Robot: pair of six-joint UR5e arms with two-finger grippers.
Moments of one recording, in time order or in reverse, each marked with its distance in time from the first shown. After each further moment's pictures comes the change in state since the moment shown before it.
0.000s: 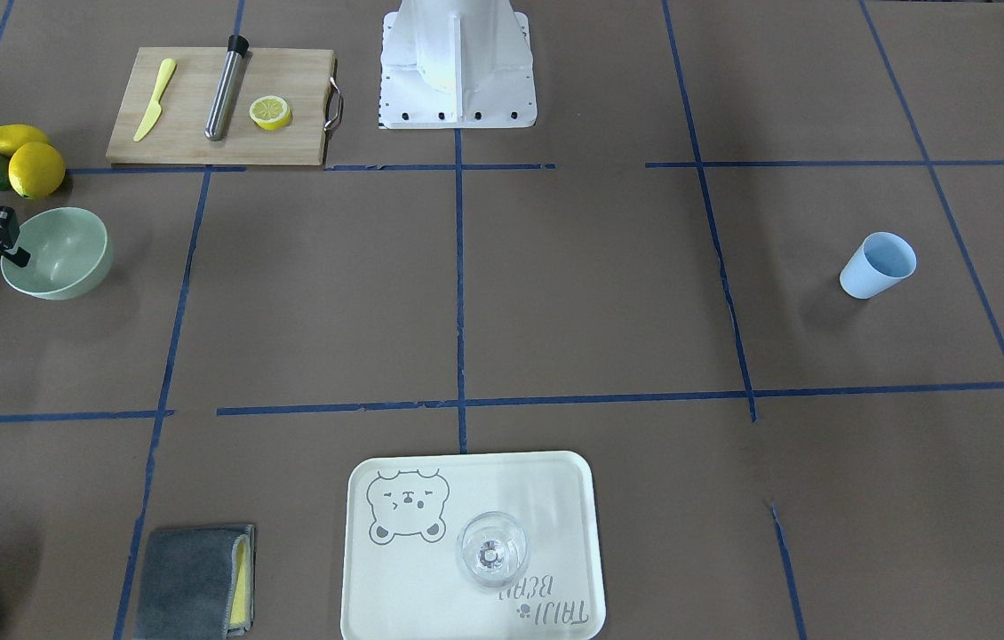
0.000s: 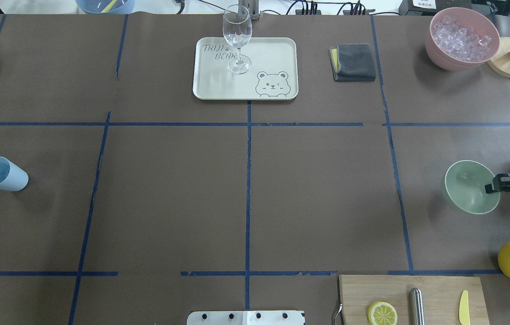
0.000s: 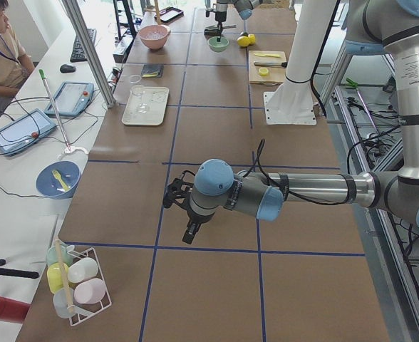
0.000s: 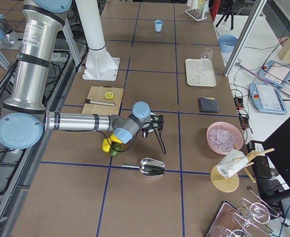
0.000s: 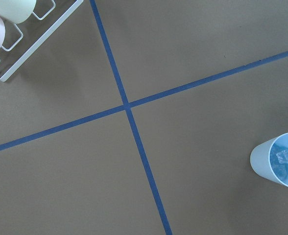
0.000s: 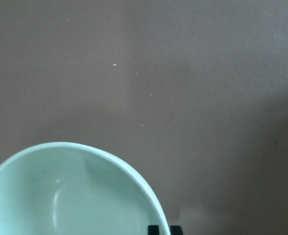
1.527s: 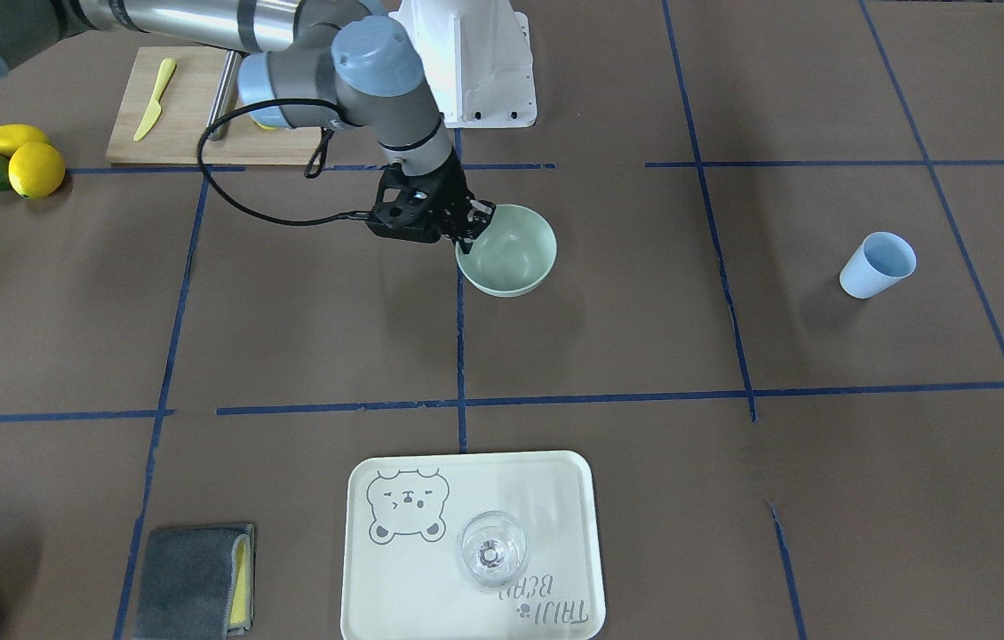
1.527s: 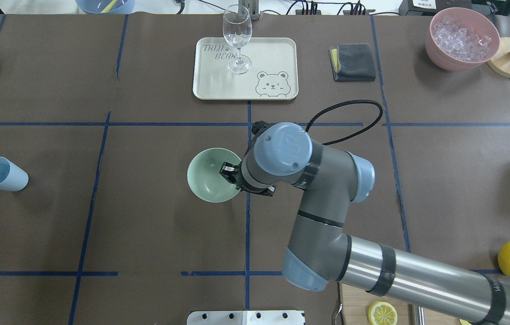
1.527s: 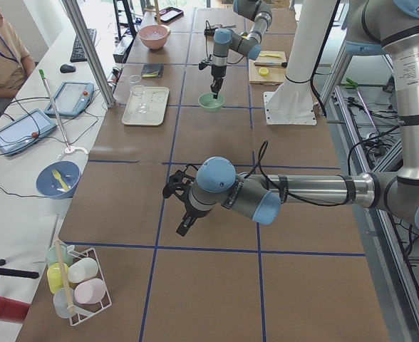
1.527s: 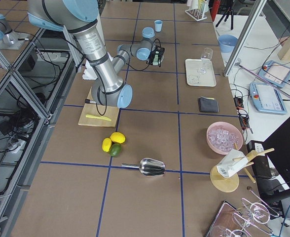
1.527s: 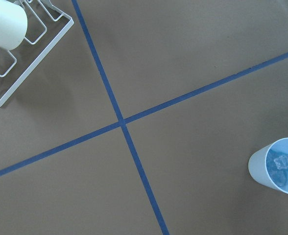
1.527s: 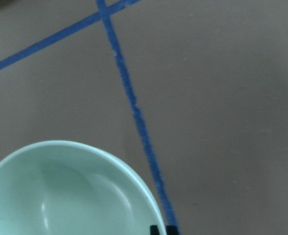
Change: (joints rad) left arm 0.026 0.000 0.016 -0.167 -0.013 0.003; right arm -0.559 0.989 -0.157 -0.635 -0.456 0.732
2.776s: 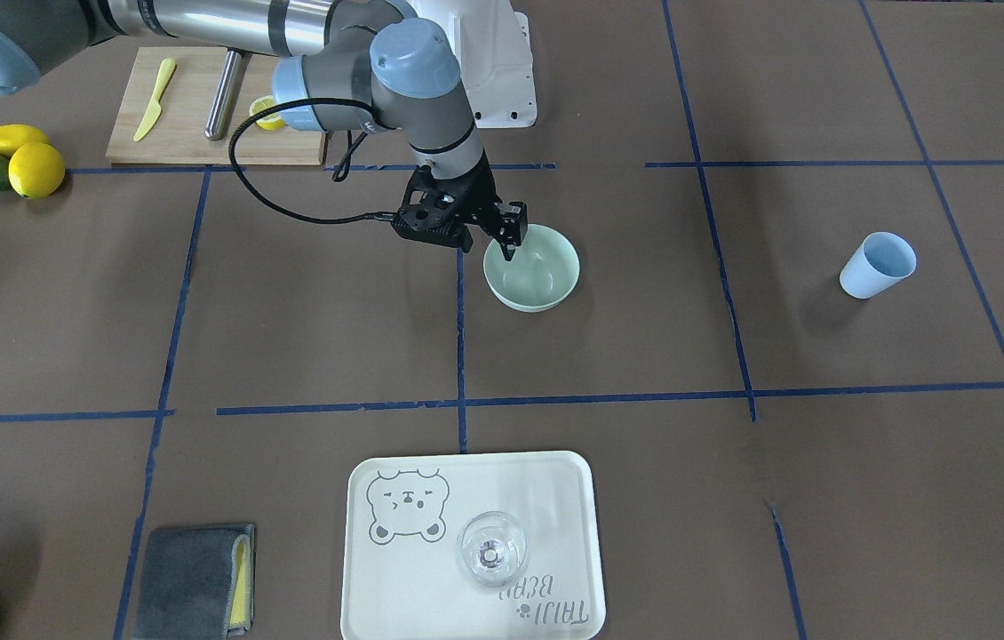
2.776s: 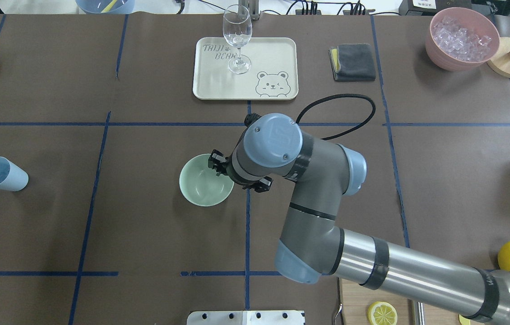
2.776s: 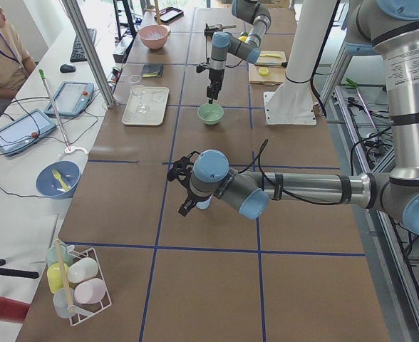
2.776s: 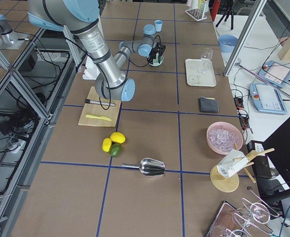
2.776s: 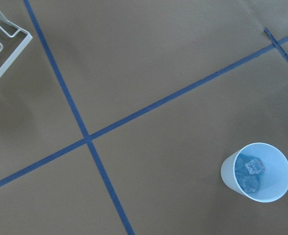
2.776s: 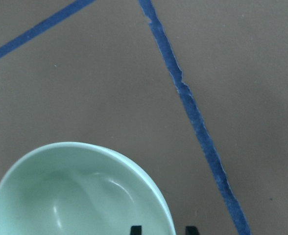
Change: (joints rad) left arm 0.145 -0.008 0.004 -0.158 -0.072 -0.079; right arm 0.038 -0.018 0.053 0.005 0.025 0.031
